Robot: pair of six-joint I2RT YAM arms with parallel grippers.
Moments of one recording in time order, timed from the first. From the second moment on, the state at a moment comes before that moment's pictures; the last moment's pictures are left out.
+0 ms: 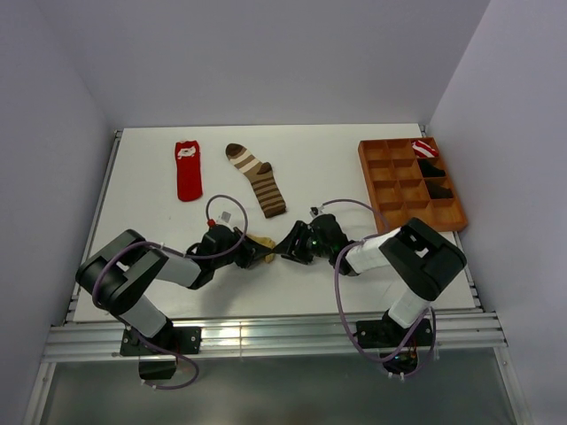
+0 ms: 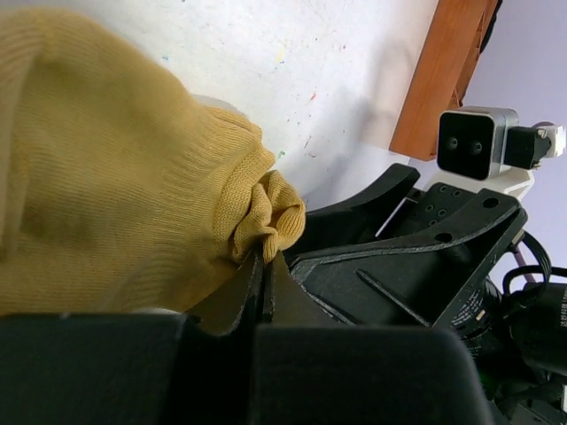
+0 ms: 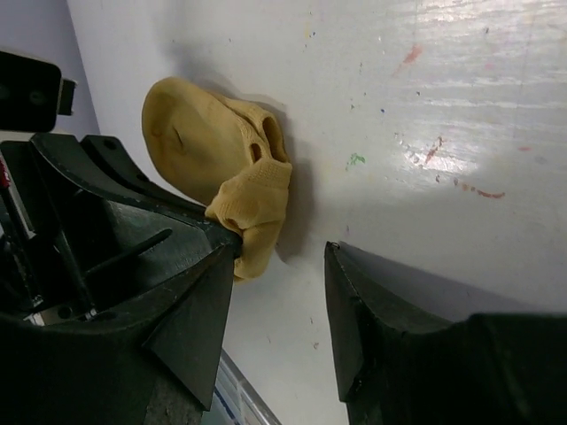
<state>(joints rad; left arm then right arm) -0.68 1.59 0.36 0.72 0.19 -1.38 0.69 1.63 0.47 0.57 -0.25 1.09</state>
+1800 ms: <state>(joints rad) -1.05 1.32 0.62 0.17 -0.45 -0.79 0.71 1.68 0.75 0.08 -0.12 1.03</state>
